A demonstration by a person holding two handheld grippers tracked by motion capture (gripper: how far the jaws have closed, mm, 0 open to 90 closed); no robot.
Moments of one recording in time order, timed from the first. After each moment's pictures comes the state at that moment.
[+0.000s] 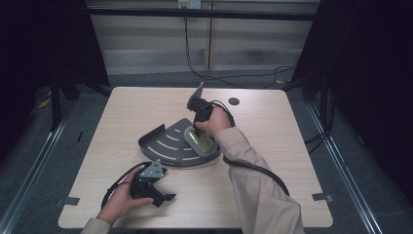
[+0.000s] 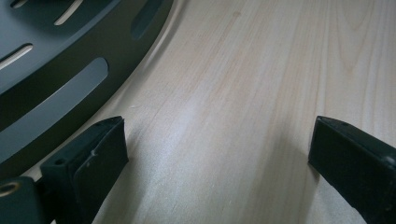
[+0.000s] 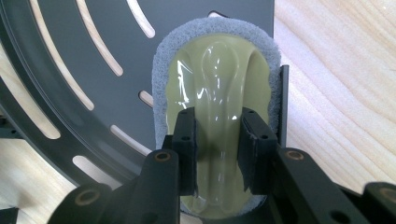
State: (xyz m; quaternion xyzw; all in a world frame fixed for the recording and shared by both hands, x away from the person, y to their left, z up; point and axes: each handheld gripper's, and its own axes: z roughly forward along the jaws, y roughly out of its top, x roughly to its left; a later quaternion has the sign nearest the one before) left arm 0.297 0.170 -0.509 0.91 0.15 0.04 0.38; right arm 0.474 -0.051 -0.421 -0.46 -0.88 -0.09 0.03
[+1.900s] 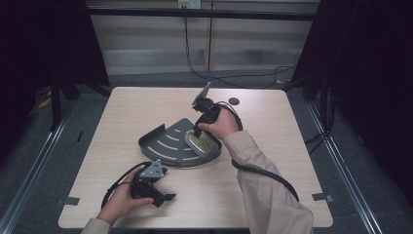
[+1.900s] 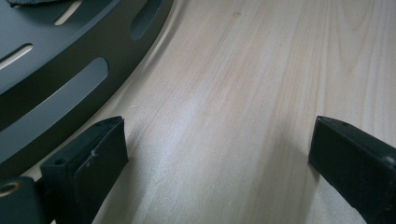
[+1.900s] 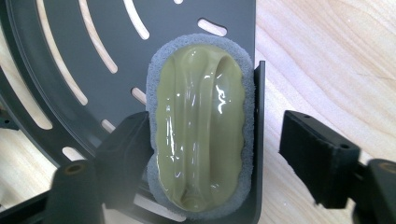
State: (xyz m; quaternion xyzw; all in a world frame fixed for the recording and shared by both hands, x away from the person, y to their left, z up) left arm 0.297 0.170 -0.509 0.91 0.15 0.04 0.38; right arm 0.462 -0.069 -0.413 -0.44 -0.89 -0.13 0.00
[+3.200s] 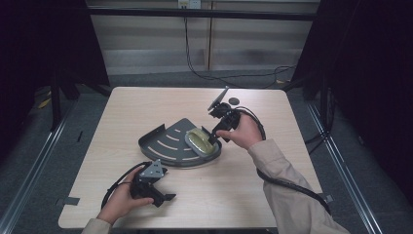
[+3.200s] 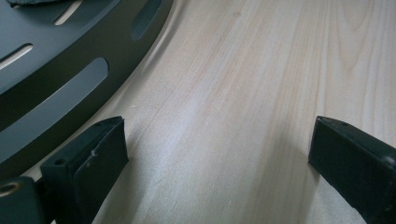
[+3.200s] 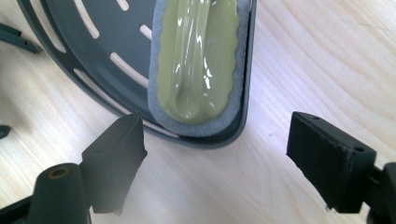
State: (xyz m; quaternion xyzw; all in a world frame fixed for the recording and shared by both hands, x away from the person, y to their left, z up) left arm 0.297 0.170 -0.509 0.91 0.15 0.04 0.38; right arm 0.420 -0.117 -0.394 -0.42 -0.90 -0.15 0.00
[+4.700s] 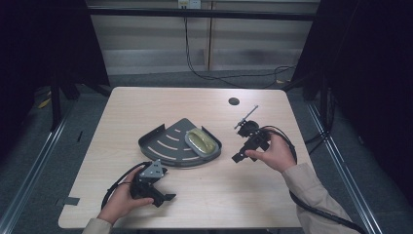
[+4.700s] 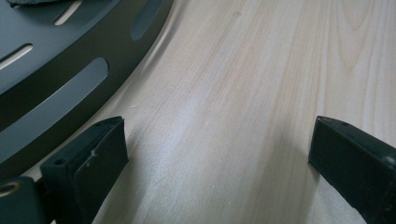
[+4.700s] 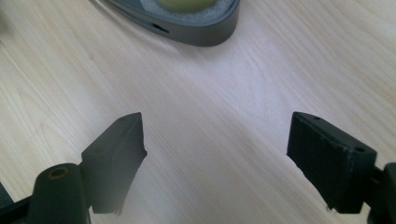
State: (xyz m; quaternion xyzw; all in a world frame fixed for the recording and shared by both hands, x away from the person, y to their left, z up) left arm 0.296 0.170 -0.509 0.91 0.15 0.04 0.38; right arm 0.360 -0.189 -0.409 -0.39 -0.91 -0.17 0.00
